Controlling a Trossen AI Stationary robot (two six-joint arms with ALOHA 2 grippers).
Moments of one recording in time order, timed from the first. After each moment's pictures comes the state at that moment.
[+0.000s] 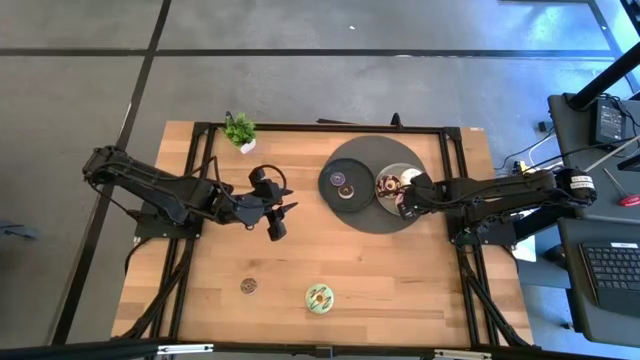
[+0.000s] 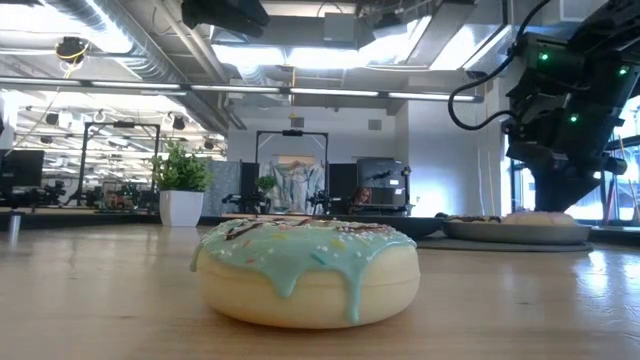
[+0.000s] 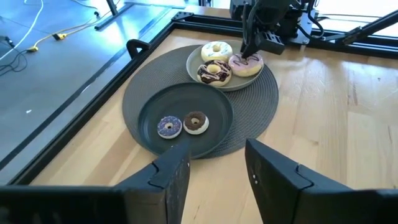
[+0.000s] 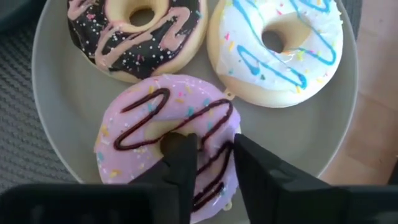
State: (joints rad) left arm -0.28 1.22 1.04 -0.45 -0.66 -0.34; right arm -0.07 1.04 0.45 -0.74 0.39 0.99
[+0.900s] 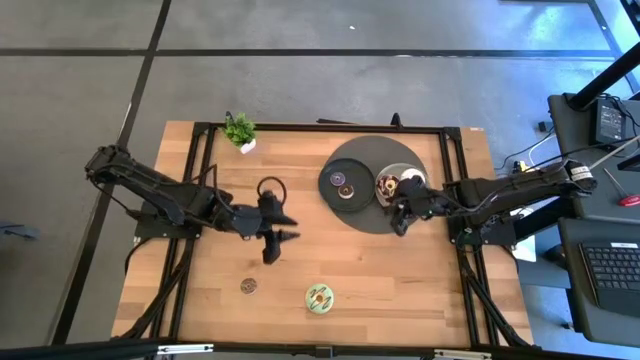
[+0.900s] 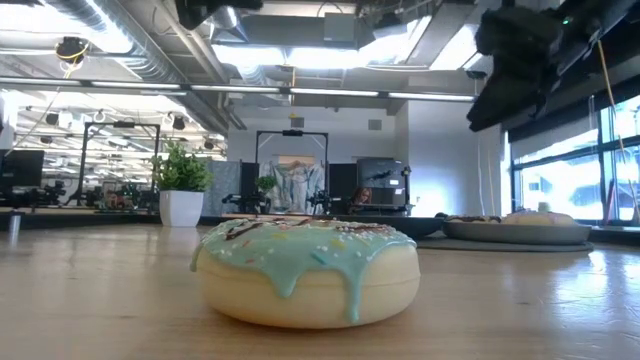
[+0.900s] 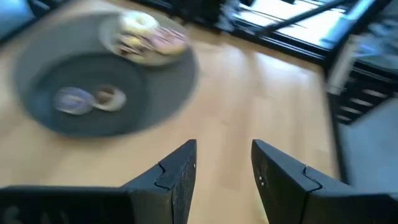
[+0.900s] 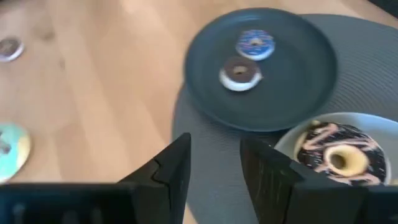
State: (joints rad) left arm -0.35 1.24 1.04 -0.38 -0.38 -0.54; right arm 0.15 0.97 0.65 -0.48 0.36 0.59
